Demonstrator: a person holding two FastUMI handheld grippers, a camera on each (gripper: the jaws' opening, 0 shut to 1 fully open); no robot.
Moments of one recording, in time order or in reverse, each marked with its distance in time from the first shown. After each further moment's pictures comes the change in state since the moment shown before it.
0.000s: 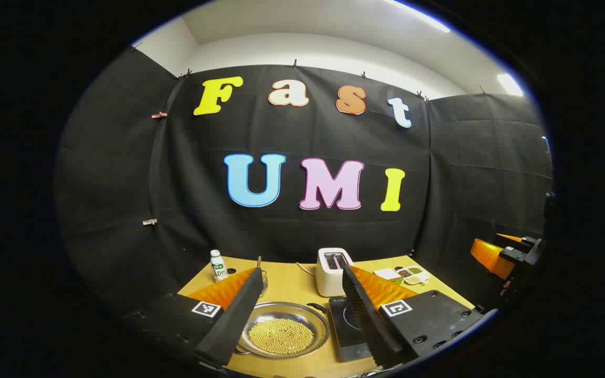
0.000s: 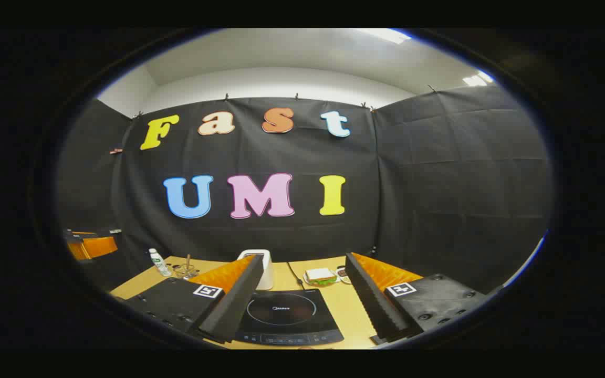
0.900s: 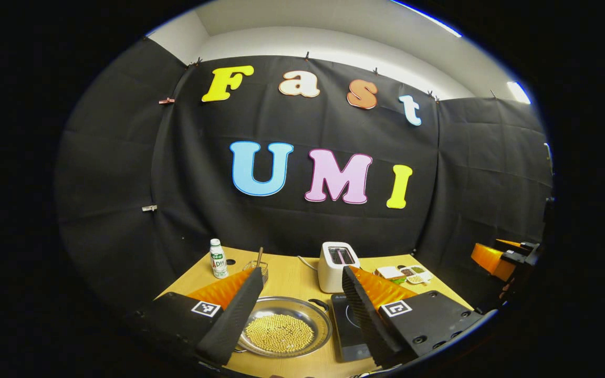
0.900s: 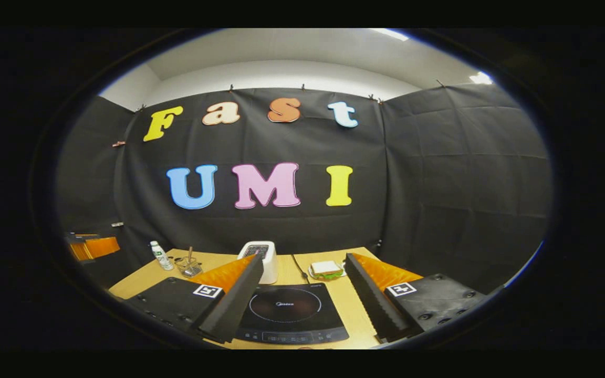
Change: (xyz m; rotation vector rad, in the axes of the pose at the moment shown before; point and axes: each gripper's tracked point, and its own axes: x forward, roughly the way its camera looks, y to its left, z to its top) left arm 0.016 0.016 -0.040 -0.060 0.063 0.013; right arm 0.013 0.010 -0.029 -0.023 0.067 0.025
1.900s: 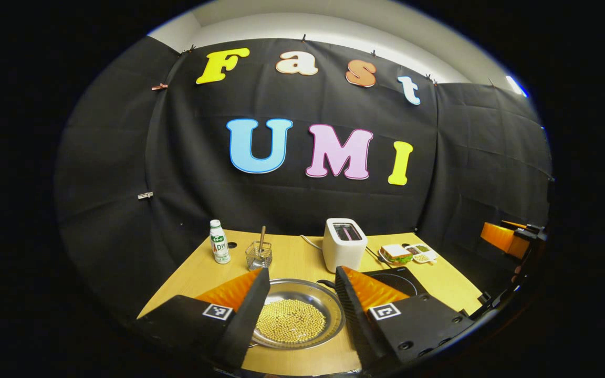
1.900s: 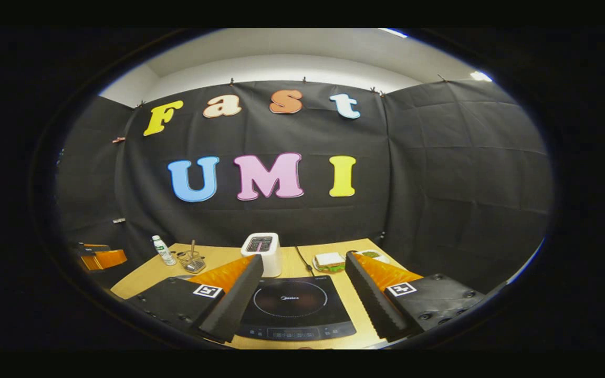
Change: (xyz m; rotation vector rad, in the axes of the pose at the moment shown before) left arm 0.018 0.031 -0.050 0.023 0.120 -0.029; right arm 0.002 0.013 -0.023 0.007 0.052 0.008
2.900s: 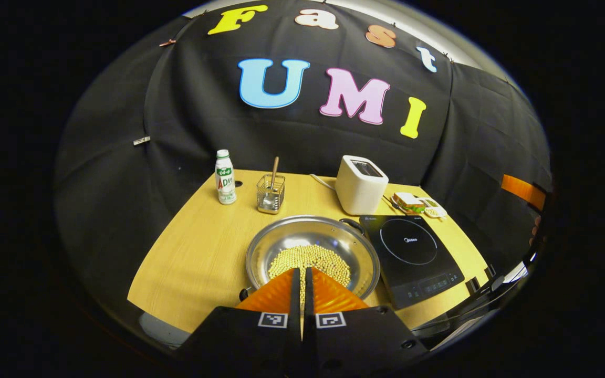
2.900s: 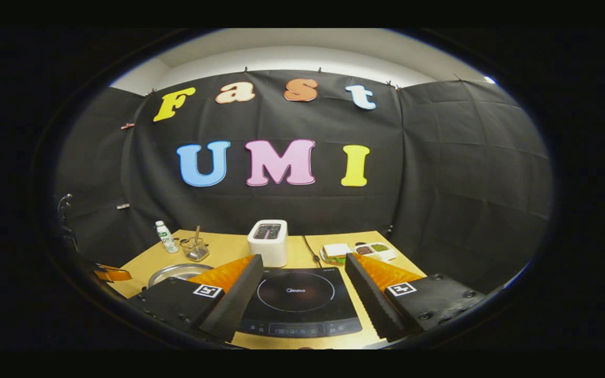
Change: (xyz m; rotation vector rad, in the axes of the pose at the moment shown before) left arm 0.015 0.065 -0.139 -0.077 0.315 -0.055; right arm 0.014 0.029 -0.036 -0.058 0.084 0.055
